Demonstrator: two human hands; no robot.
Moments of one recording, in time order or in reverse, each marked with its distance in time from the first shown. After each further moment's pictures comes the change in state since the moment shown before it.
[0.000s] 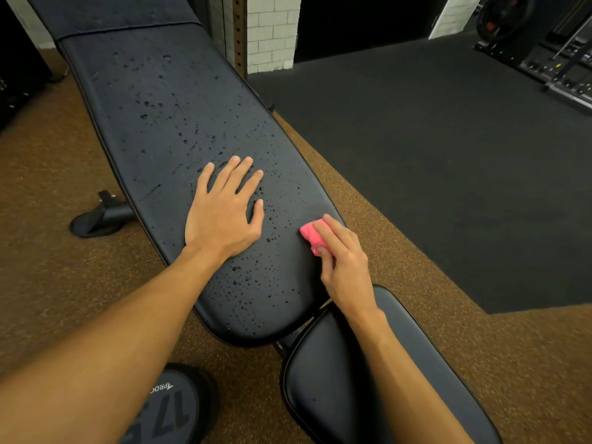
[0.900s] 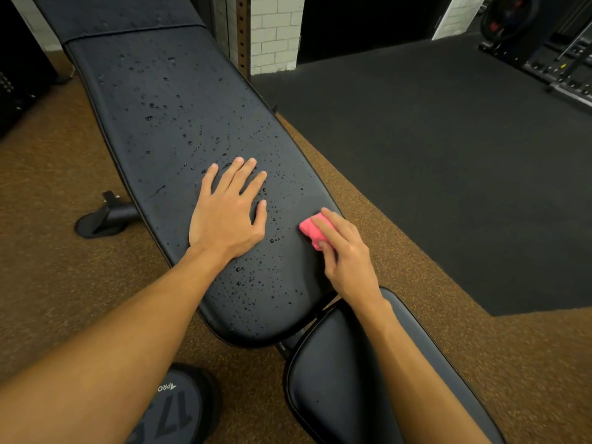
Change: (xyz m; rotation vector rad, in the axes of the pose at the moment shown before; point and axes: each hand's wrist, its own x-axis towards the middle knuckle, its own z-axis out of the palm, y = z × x) left_hand -0.001 0.000 -0.001 0.001 0.005 -0.004; right_hand 0.015 0.002 -0.003 -0.009 -0.039 -0.113
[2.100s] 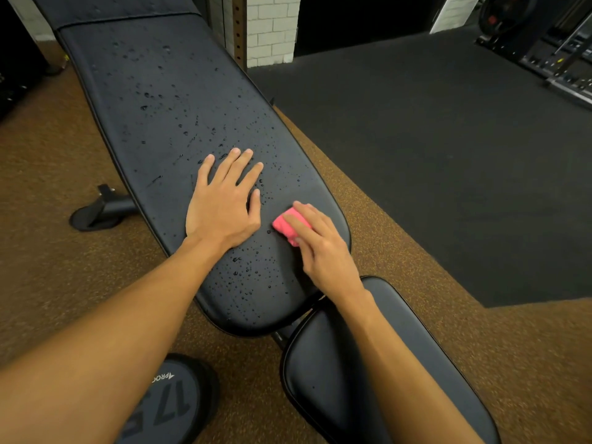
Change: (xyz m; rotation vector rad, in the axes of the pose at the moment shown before) left_hand 0.000 0.000 0.004 -0.033 0.028 -0.001; right_hand 0.001 -0.023 0.014 -0.016 -0.070 -0.113
